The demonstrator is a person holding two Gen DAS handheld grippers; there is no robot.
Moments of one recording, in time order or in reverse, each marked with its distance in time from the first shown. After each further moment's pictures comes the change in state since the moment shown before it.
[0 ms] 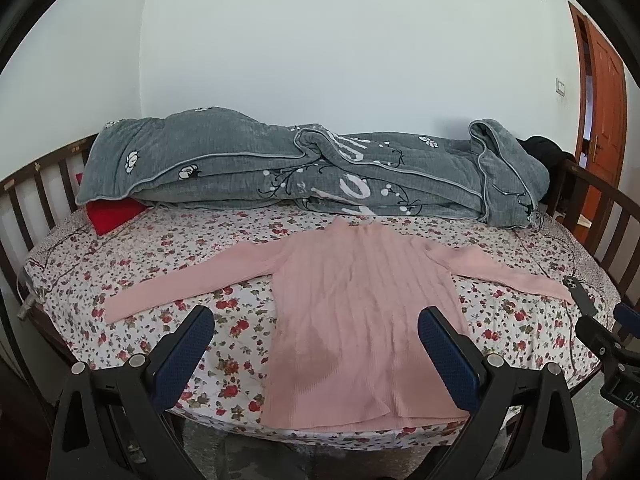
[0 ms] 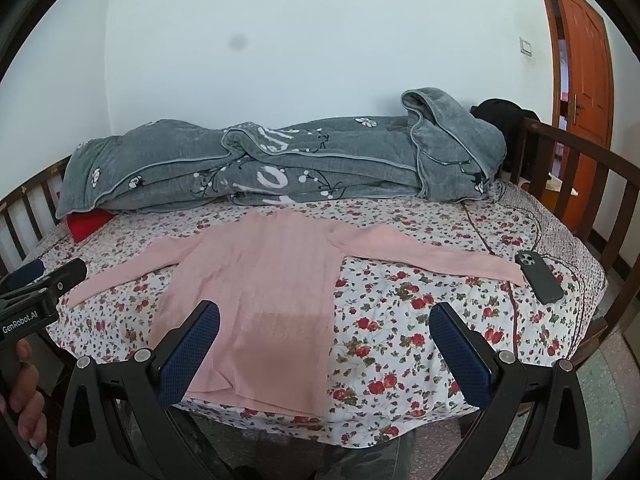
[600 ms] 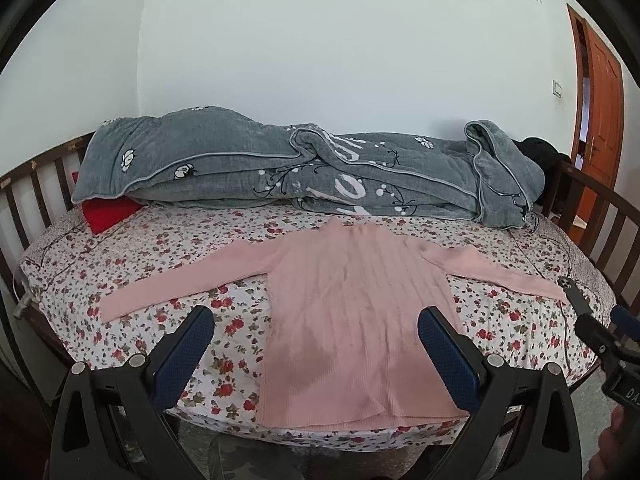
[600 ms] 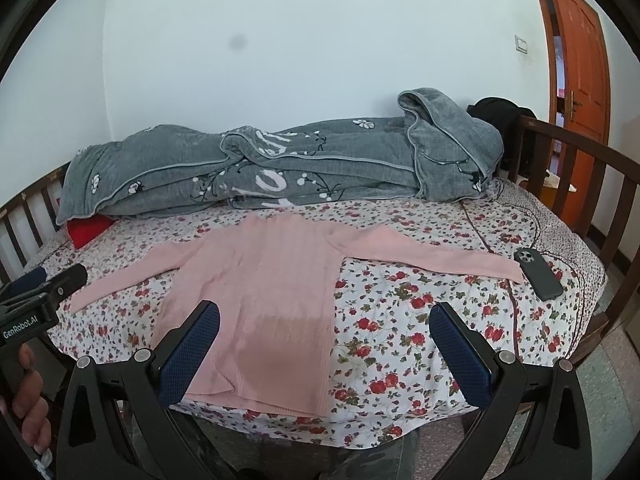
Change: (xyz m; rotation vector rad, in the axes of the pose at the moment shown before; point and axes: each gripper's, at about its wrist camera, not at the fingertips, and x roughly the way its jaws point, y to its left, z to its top) left arm -0.003 -0.001 -0.001 0.008 -0.009 -0.012; right arm -0.005 -0.003 -0.001 0.033 -0.007 0.006
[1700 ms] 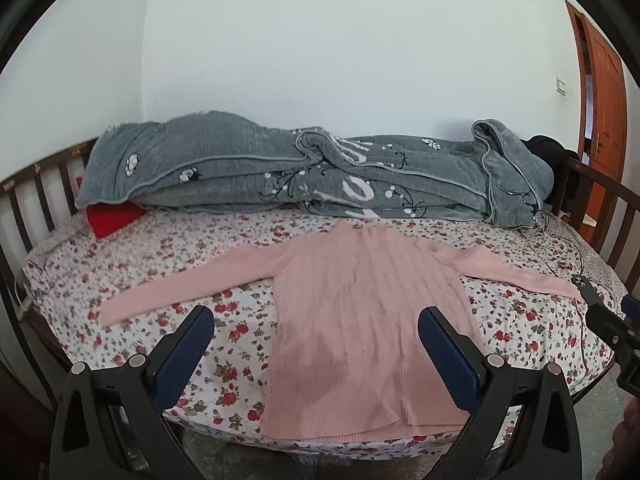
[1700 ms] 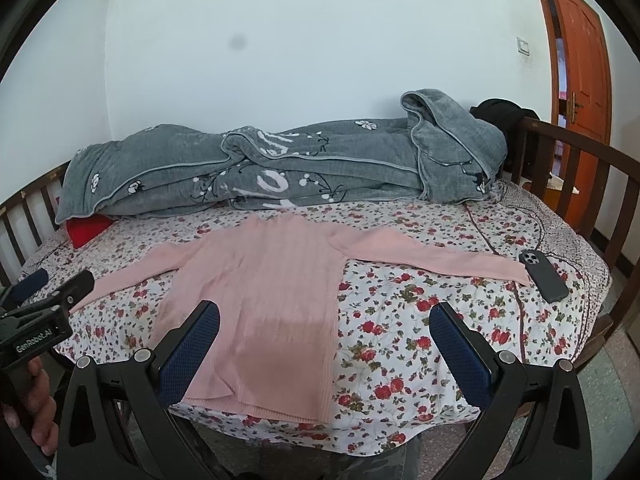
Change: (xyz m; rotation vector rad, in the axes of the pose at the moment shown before) left arm 0.025 0.007 -0.013 -0.007 -0.021 0.024; right arm 0.017 0.007 -0.004 -0.018 -0.012 0.008
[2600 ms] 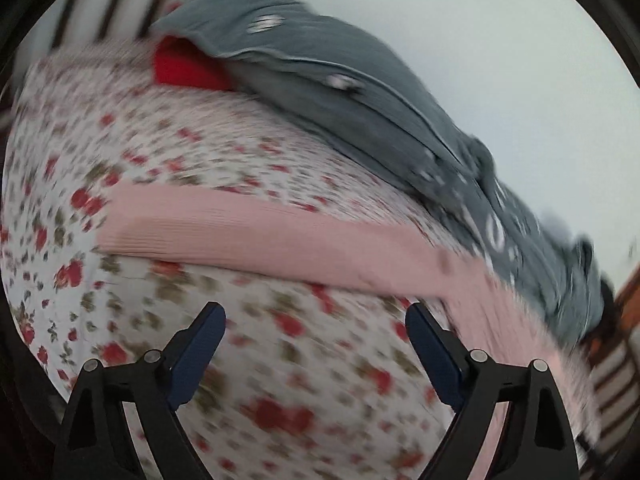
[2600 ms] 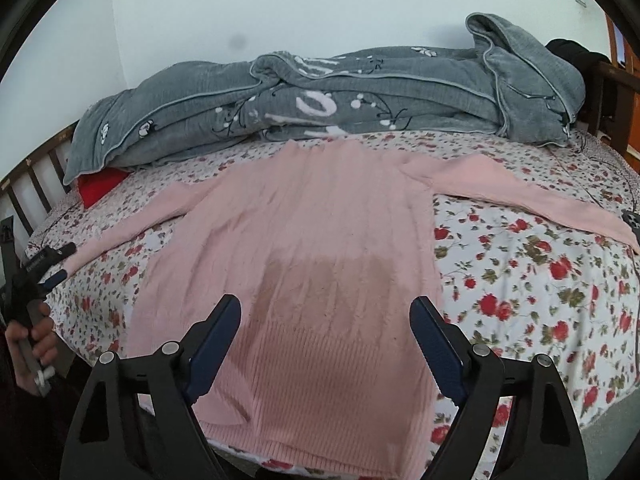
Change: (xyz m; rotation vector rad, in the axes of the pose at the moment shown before) left arm 0.191 0.297 -0.072 -0.599 0.083 -0.032; right arm 0.172 0.049 -0.051 -0.012 0.186 0.139
